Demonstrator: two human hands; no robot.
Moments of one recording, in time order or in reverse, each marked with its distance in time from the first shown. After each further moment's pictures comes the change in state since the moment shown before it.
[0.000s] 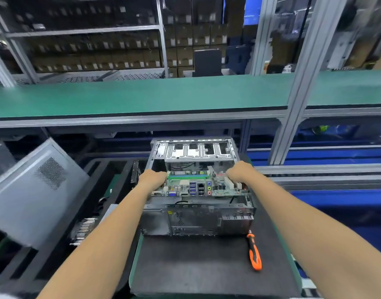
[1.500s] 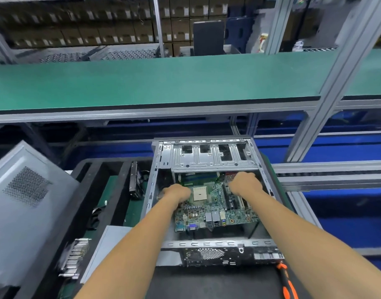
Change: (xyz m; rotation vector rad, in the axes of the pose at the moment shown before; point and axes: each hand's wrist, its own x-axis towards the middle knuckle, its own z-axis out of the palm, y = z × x) left_hand 0.116 0.014 0.062 0.465 -0.300 -0.029; right_hand 0.118 -0.038 0.065 -0.145 0.008 0.191
